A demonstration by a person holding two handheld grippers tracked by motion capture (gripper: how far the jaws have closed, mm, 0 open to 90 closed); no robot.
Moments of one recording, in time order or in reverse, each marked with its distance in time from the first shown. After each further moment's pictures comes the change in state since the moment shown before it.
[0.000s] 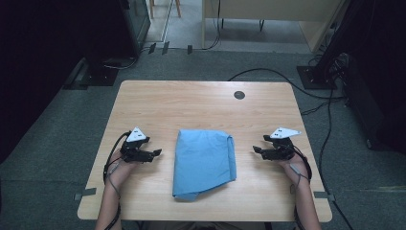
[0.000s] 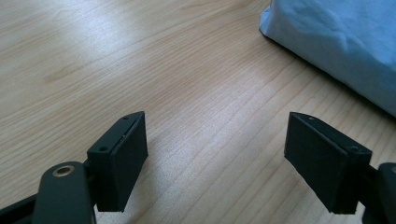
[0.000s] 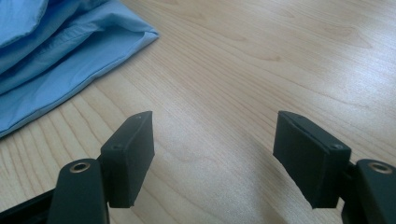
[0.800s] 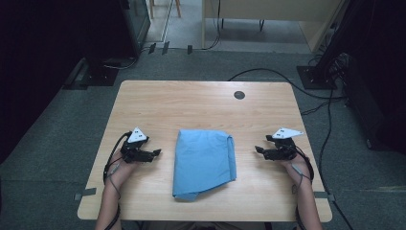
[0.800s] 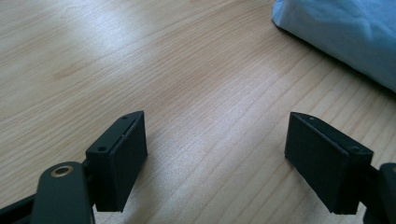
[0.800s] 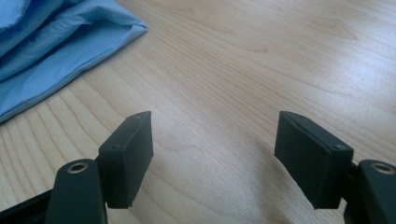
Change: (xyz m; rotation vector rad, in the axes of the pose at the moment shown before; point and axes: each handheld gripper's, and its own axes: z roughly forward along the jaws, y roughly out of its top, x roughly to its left) left arm 0.001 0.000 0.003 0.009 0.040 0.025; right arm -0.005 -0.004 -0.002 0.002 -0.017 0.005
